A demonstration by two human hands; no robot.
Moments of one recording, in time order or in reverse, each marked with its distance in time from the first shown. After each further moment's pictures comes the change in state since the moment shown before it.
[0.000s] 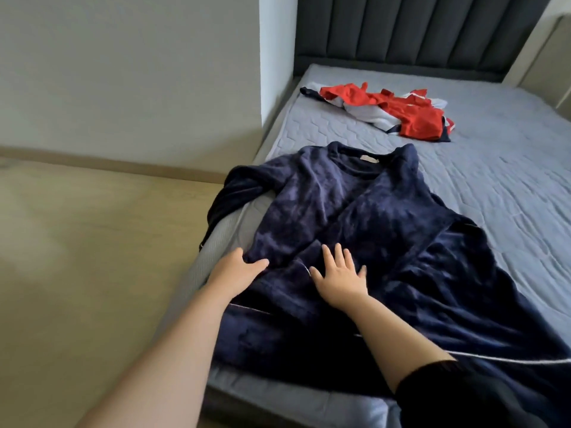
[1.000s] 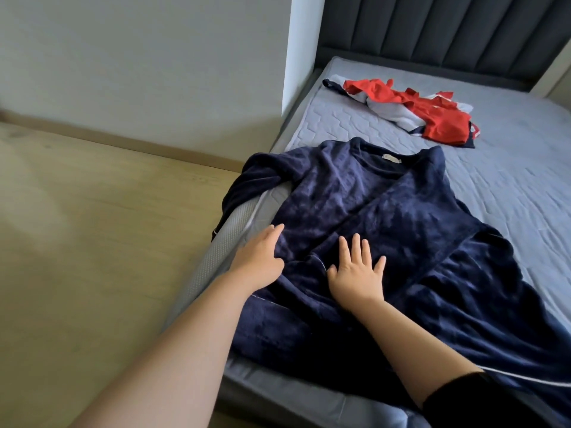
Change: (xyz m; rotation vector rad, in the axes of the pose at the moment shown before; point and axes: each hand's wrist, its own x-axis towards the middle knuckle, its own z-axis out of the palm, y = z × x) left_hand 0.007 -0.006 0.009 0.121 -0.017 0.361; right_hand 0.001 -0.004 0.010 -0.149 0.182 -0.035
